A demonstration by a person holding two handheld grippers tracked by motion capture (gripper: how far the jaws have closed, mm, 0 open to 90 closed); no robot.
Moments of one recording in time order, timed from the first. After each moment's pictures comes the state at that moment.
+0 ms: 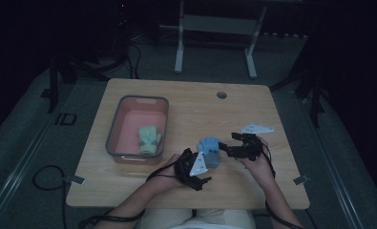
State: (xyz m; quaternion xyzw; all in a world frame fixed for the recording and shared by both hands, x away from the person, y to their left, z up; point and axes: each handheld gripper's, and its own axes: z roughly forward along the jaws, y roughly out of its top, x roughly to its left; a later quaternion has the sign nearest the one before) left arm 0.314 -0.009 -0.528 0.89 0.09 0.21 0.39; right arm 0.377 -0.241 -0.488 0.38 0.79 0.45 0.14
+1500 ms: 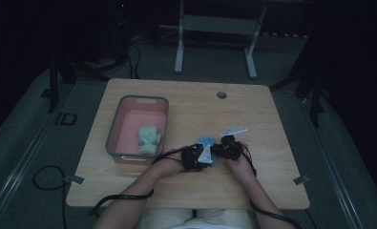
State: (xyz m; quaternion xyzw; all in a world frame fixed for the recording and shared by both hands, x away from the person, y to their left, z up) left arm 0.362 -0.021 -0.541 0.93 0.02 0.16 0.32; right arm 0.405 -0.198 -0.547 0.39 0.83 0.39 0.08
